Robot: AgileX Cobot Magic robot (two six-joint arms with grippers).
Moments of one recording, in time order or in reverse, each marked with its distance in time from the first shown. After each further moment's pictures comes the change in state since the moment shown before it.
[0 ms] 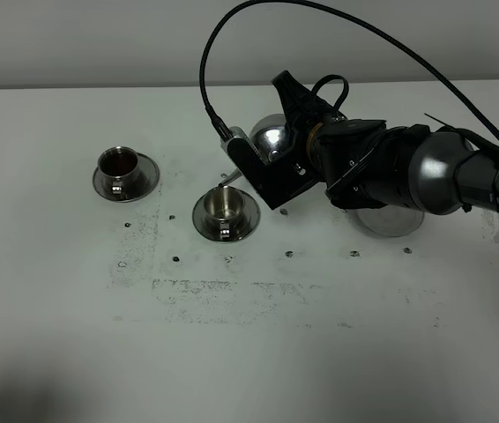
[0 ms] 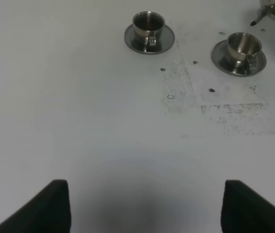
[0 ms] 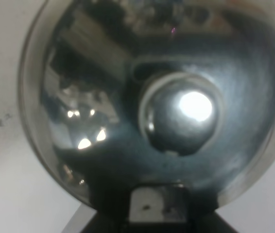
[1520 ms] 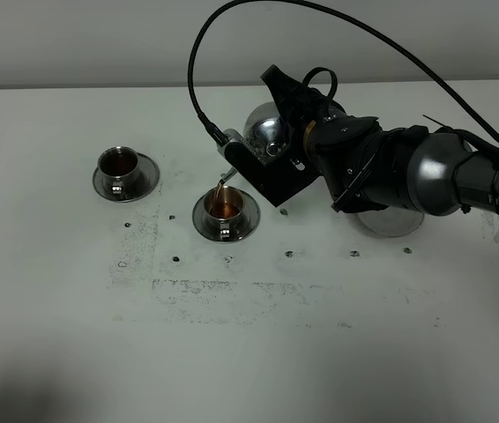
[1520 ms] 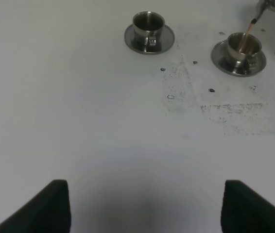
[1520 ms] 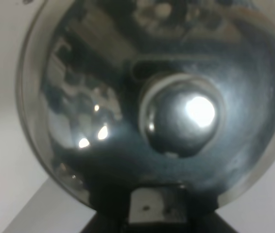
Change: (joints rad) left arm 0.000 0.000 0.000 0.000 0.000 -0.001; right arm 0.005 0.000 0.000 -0.197 0.001 0.063
